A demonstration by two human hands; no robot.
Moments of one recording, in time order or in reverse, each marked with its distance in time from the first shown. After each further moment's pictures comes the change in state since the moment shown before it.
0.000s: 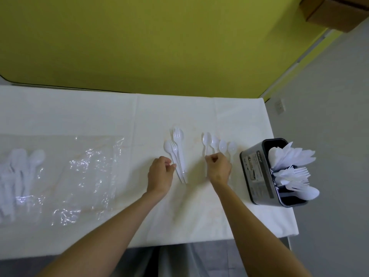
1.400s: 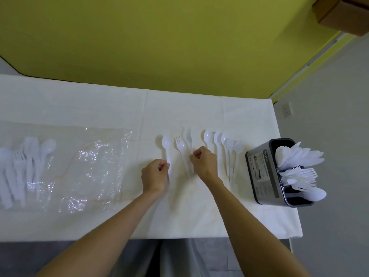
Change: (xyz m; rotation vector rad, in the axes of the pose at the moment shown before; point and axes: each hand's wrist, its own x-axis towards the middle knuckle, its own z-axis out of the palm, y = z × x) left_hand -0.015 -0.018 -0.015 -0.168 0.122 -0.175; right_hand -0.024 -0.027 0.024 -0.129 -0.287 -0.187
